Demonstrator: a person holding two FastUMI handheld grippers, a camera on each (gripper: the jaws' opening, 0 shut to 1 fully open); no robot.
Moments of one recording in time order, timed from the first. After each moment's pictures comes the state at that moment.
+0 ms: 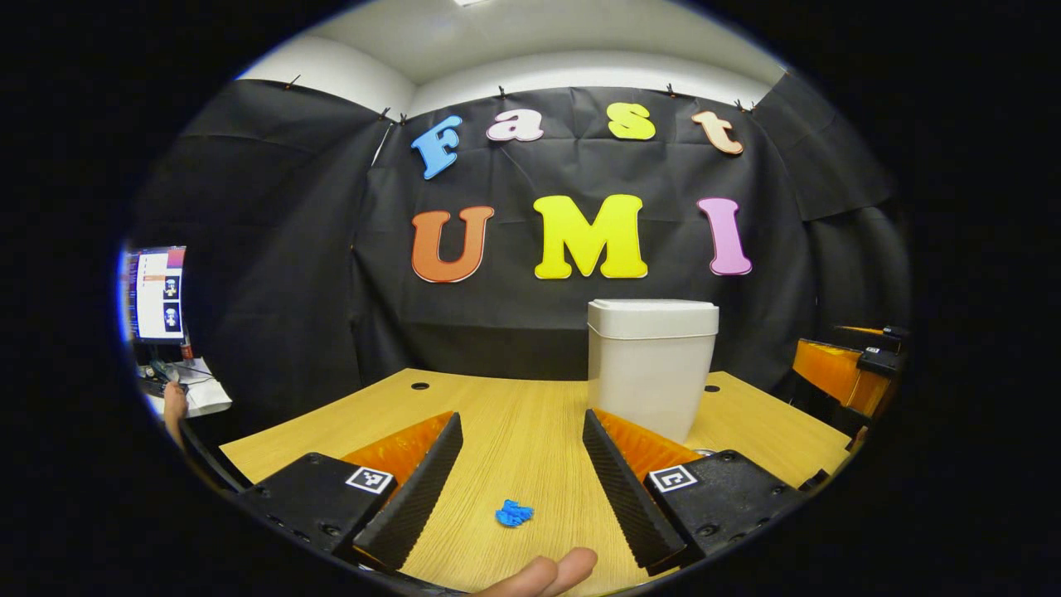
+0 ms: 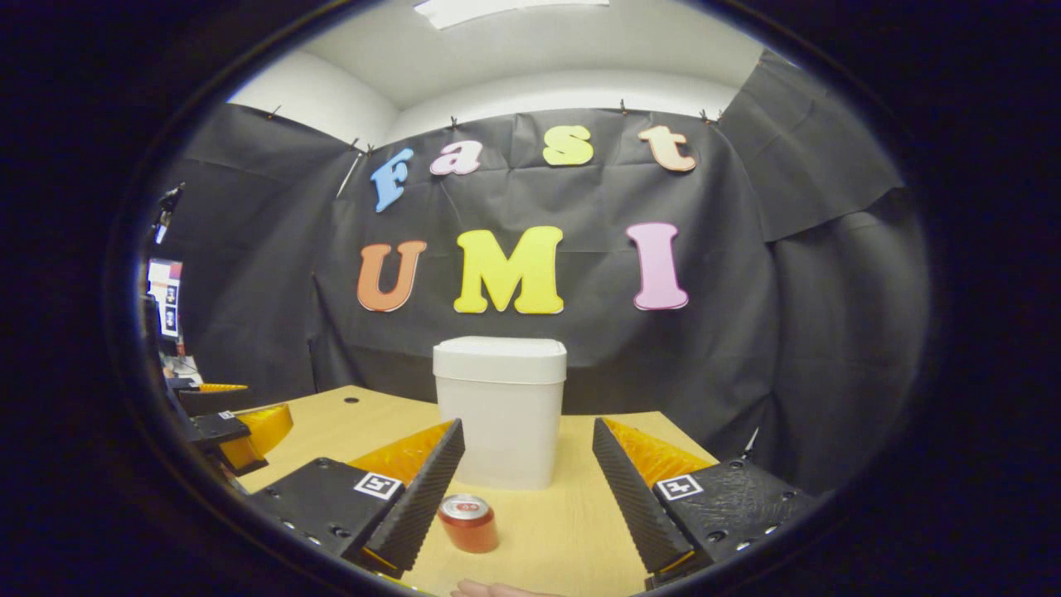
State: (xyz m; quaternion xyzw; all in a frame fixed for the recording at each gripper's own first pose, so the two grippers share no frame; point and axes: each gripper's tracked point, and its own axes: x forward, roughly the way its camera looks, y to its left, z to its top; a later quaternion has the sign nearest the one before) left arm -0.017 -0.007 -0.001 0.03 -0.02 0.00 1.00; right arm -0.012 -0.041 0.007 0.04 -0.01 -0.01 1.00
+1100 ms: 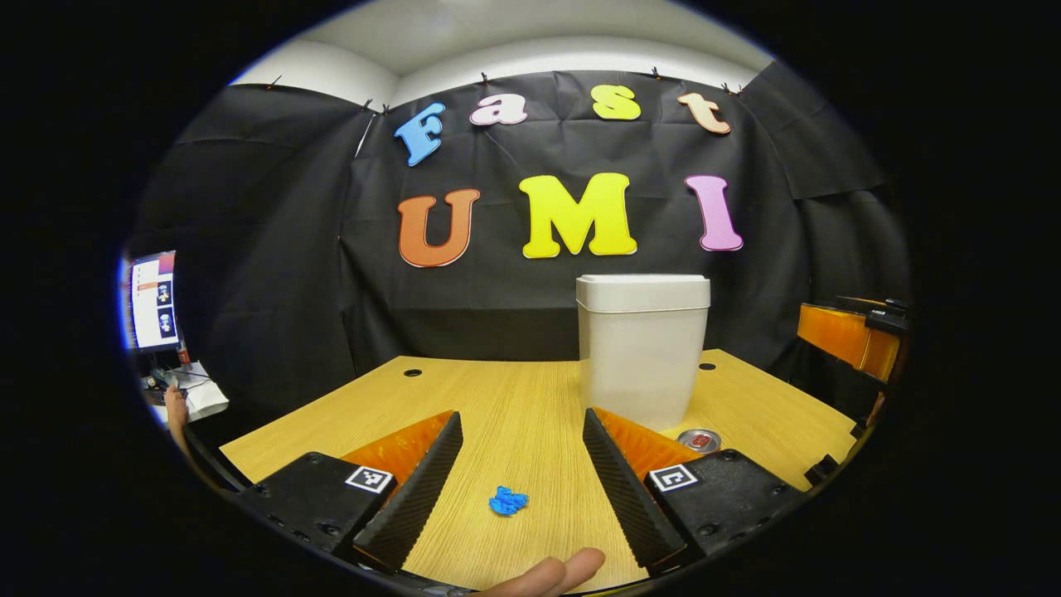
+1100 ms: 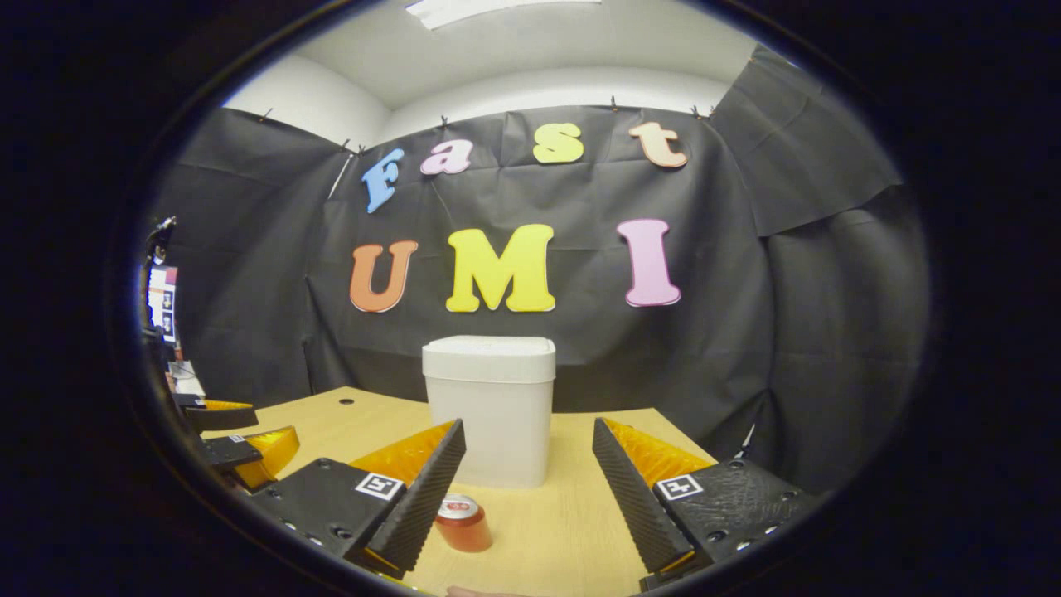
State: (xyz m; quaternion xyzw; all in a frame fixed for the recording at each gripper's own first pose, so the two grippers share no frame) left arm -0.014 -0.013 -0.018 0.05 0.01 -0.01 1.00; right arm -0.014 -0.050 0.013 0.04 -0.02 -0.01 1.00
